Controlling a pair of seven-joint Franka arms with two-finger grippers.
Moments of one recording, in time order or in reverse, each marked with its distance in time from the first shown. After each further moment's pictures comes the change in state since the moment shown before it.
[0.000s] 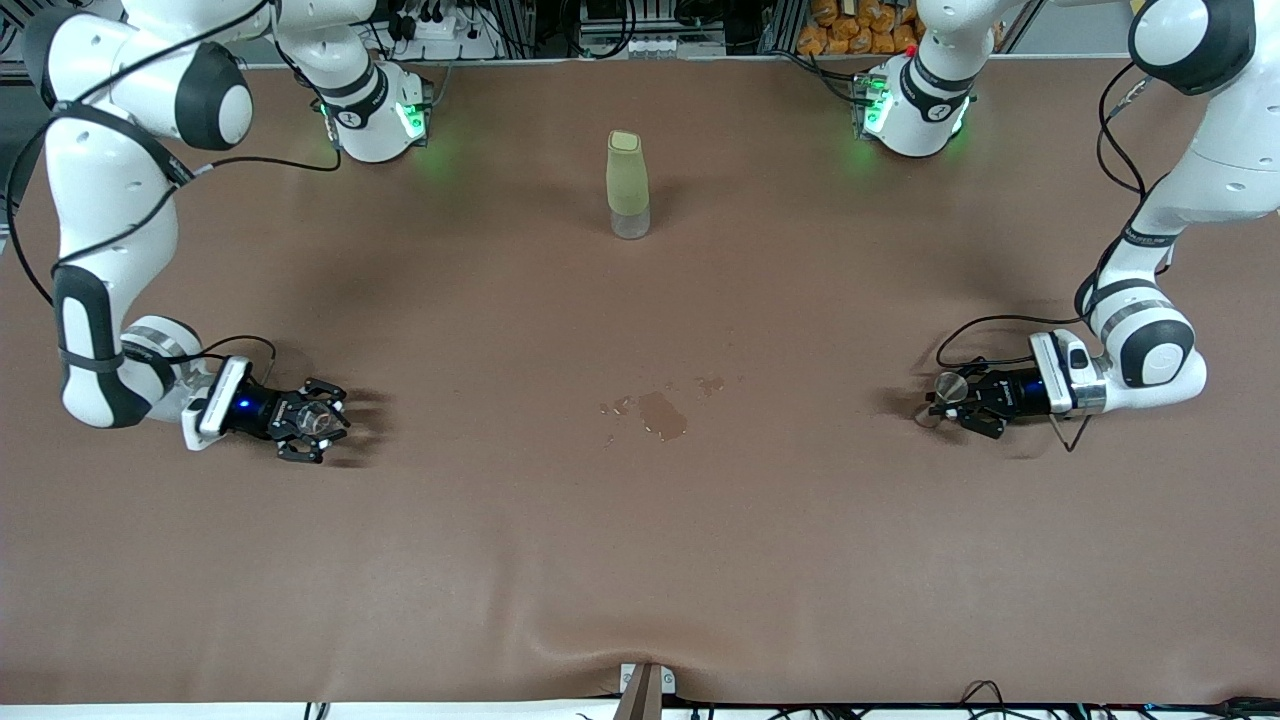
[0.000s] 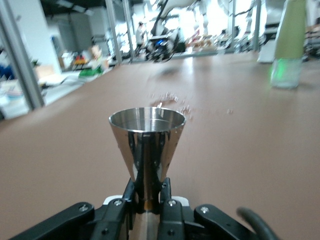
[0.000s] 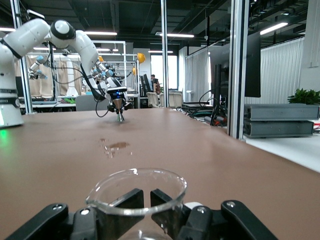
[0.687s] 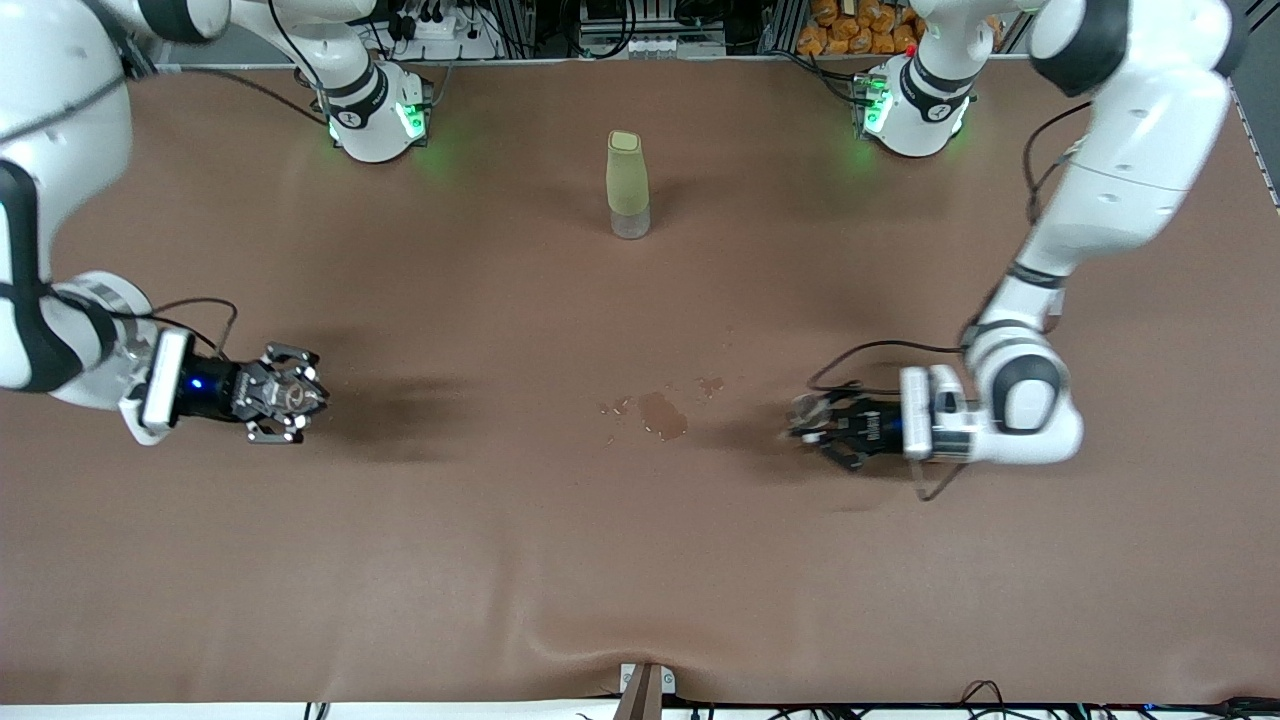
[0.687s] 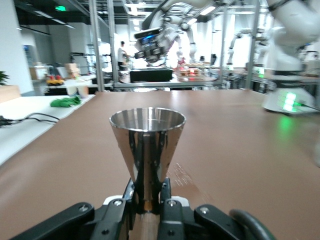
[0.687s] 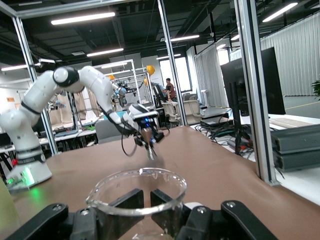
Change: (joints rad) left arm -0.456 -0.001 -0.024 0.166 -0.326 0.157 -0.272; right arm 0.087 -0.395 0.000 -0.167 -0.061 0.032 0.394
